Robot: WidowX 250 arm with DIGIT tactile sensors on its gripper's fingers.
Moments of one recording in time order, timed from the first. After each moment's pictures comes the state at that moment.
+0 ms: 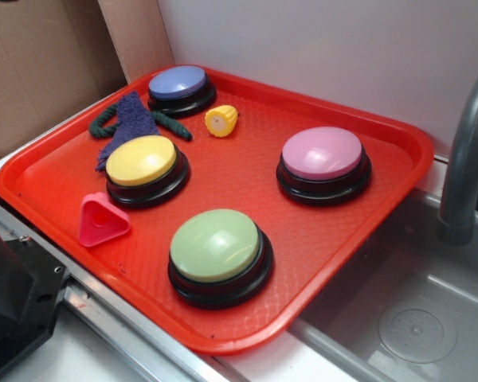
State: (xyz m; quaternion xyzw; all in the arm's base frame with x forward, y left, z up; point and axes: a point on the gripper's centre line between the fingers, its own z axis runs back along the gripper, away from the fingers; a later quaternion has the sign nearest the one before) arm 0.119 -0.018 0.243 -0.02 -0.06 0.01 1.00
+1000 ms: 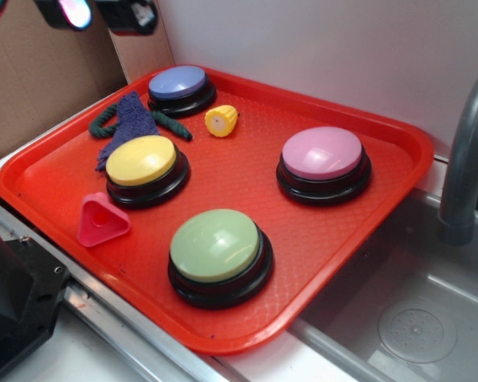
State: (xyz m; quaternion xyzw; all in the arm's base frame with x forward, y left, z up) arm 0.208 0.001 0.177 -0.02 -0.09 0.13 0.99
